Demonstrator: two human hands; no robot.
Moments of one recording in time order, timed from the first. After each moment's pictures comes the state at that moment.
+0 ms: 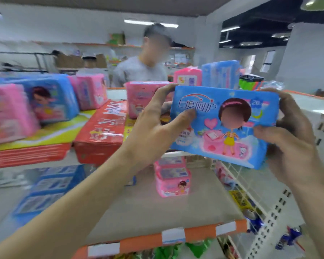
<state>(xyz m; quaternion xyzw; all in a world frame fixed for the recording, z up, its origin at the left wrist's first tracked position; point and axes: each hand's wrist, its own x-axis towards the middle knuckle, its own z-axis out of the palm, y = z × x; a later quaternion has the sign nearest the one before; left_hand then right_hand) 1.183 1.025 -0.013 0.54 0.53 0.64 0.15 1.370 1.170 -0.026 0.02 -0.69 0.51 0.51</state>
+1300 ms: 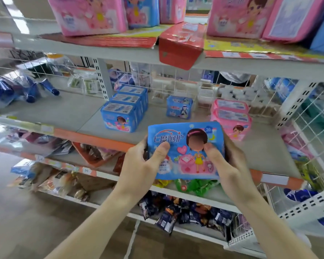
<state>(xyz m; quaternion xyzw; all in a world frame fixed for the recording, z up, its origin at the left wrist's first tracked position) 1.246 0.844 -0.202 0.19 0.70 0.67 0.12 1.329 1.020 -0.206 -0.04 -0.75 0.62 0.24</state>
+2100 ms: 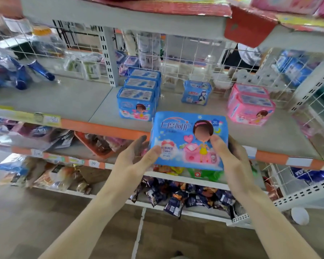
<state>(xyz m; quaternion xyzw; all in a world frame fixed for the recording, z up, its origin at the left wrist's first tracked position) 1.166 0.713 -0.252 0.19 0.68 0.67 0.25 1.269 0.915 -0.245 -0.15 -0.73 0.62 0.24</state>
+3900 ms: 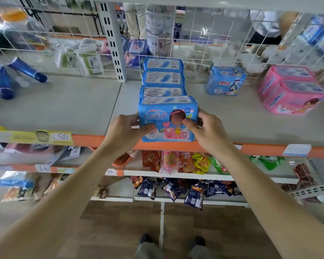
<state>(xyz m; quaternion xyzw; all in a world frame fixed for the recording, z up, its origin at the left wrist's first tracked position) 0.917 0.691 -0.297 0.26 0.85 0.43 0.17 1.052 0.880 -0.296 -0.24 -0.87 0.41 0.15</state>
